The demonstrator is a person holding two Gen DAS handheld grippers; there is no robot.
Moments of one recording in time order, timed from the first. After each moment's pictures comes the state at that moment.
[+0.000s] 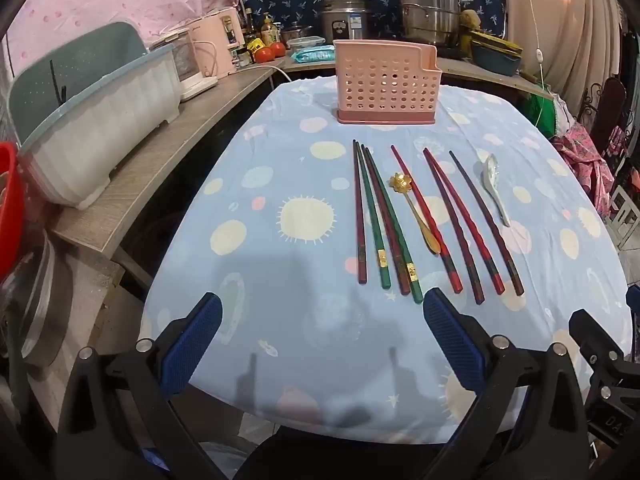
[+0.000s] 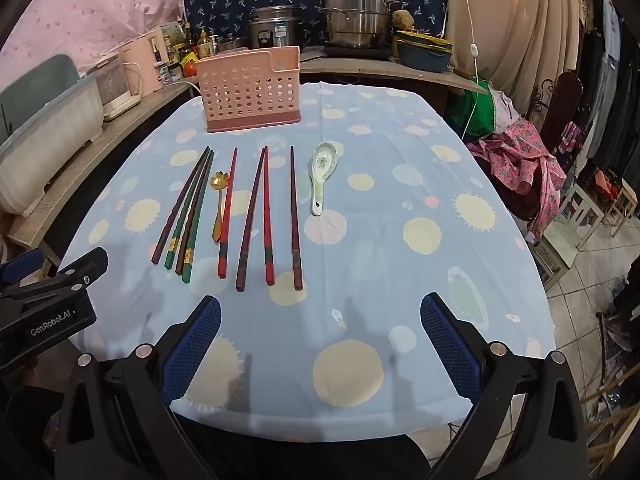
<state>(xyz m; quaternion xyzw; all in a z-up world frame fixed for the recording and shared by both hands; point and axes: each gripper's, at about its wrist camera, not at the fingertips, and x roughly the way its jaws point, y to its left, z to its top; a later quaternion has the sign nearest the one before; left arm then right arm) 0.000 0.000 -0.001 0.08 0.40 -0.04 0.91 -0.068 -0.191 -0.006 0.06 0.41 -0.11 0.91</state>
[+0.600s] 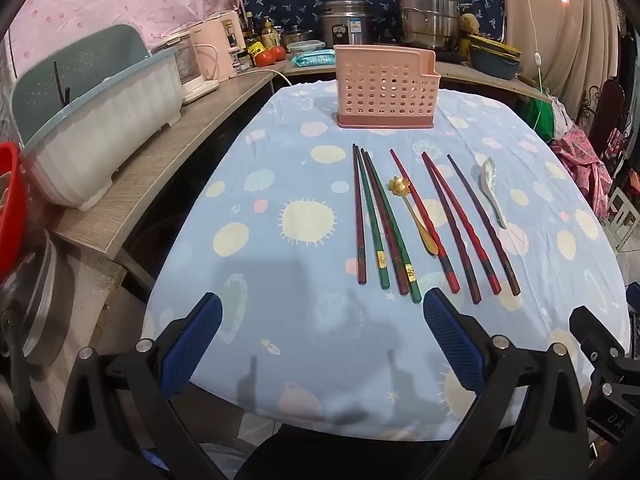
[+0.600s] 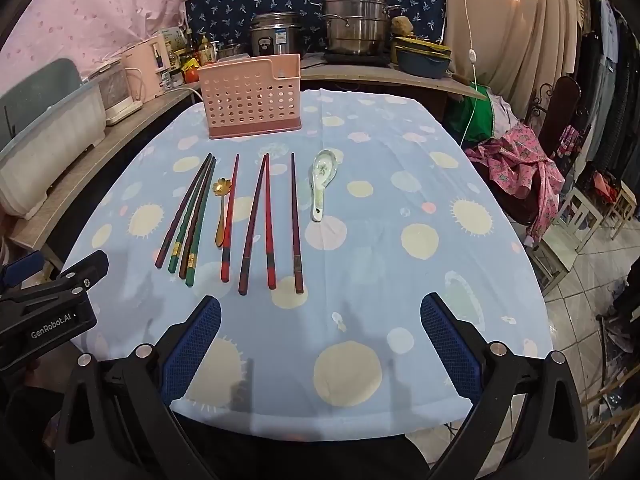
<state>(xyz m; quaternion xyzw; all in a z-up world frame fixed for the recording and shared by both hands) -0.006 0.001 0.002 0.08 0.40 -0.04 0.91 -0.071 -0.190 -0.002 0.06 0.39 -0.11 0.91</state>
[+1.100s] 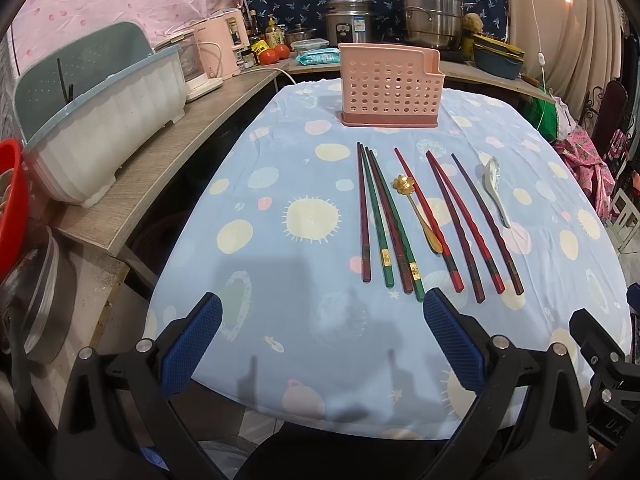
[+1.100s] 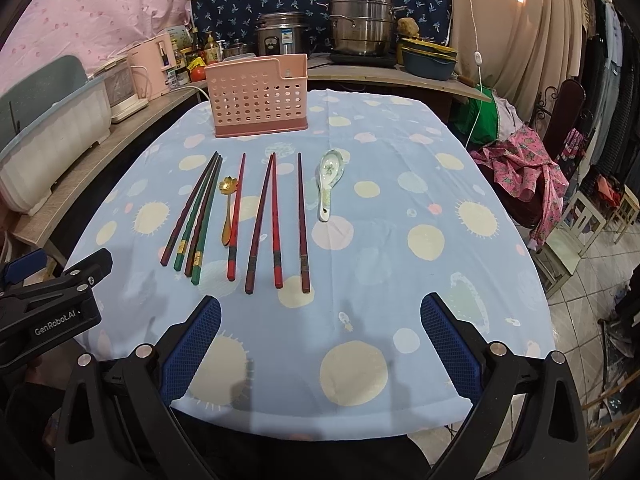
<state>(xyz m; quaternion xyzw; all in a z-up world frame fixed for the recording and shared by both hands) -0.004 0.007 0.005 0.07 0.40 -0.03 0.91 -0.072 -0.184 0.000 0.05 0.39 -0.10 0.91</state>
